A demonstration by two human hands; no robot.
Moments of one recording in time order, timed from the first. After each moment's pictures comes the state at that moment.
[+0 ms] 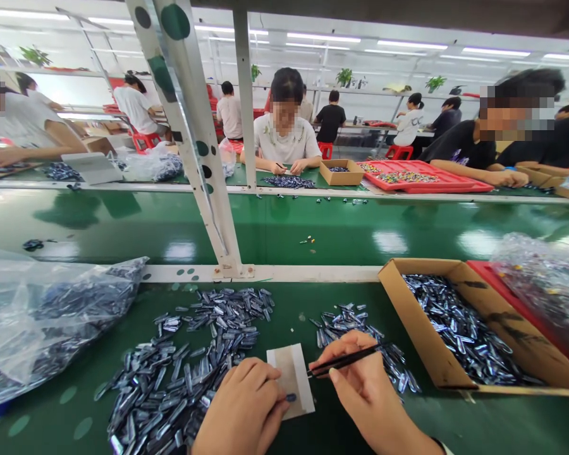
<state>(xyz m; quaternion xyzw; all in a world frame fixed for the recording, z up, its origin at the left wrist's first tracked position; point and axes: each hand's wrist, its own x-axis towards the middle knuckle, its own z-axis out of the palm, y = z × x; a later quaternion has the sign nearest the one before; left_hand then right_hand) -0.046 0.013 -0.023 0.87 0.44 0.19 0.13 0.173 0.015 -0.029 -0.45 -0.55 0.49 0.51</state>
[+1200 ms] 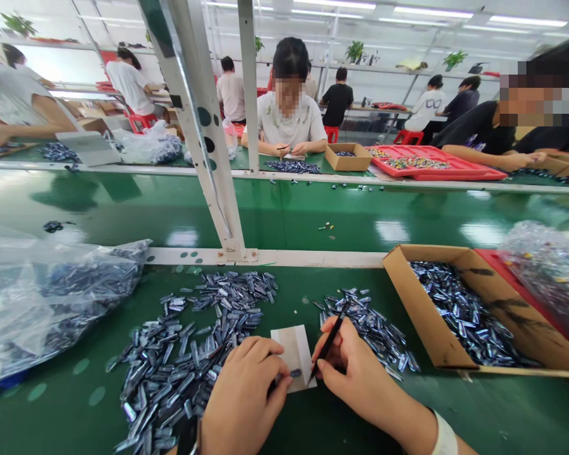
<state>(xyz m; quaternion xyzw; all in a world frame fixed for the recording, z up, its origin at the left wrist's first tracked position) -0.033 0.007 -0.010 0.81 0.52 0.19 0.19 0.169 0.020 -0.021 -0.51 -0.58 0.54 0.33</state>
